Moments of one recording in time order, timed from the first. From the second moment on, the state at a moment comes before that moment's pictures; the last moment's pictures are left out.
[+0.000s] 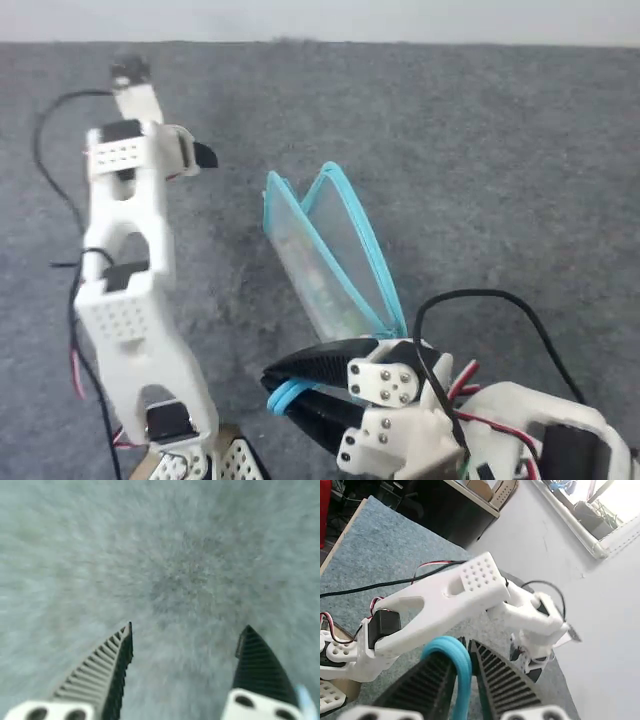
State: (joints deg) left arm -17.9 39.2 -21.3 64.7 6.6; right arm -74.1 -77.3 31.3 67.3 34.8
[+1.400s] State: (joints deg) left arm 1.1 72.5 -72.1 98.1 5.7; right arm -74.1 -77.0 32.2 67.3 34.8
